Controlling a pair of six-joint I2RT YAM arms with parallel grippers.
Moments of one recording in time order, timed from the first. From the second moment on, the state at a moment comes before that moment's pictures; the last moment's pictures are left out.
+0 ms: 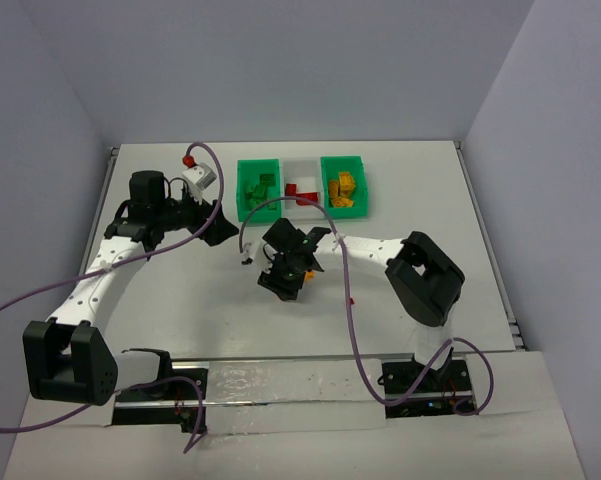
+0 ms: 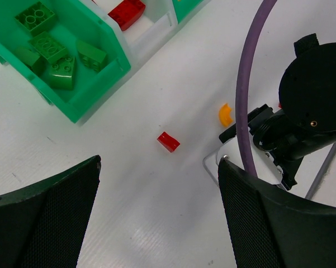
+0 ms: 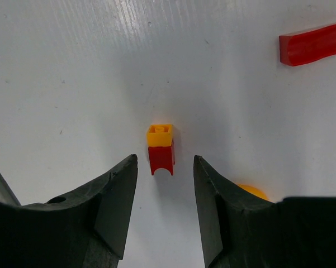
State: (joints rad) left arm -0.15 1.26 0.97 -0.32 0.74 0.19; right arm 0.90 1.86 1.24 -0.53 -0.26 -0.34
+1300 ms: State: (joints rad) left arm -0.15 1.26 0.97 -0.32 0.74 0.19; right arm 0.91 1.91 1.25 -0.52 -0.23 -0.36
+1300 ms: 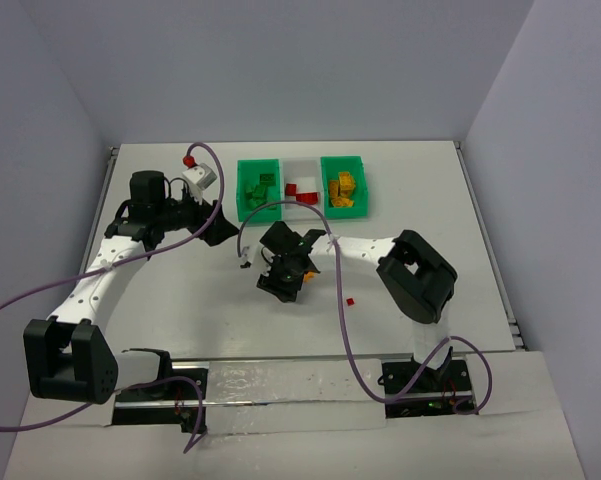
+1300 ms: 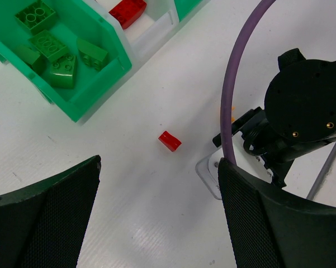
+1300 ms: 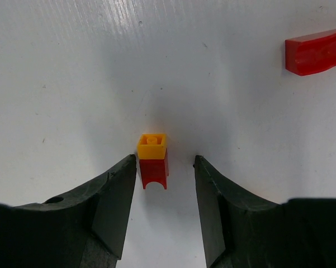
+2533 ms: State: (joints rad) left arm -0.09 1.20 0.85 -0.23 1.08 0.09; right arm 0.78 1.51 1.24 -0.60 -0.57 -0.36
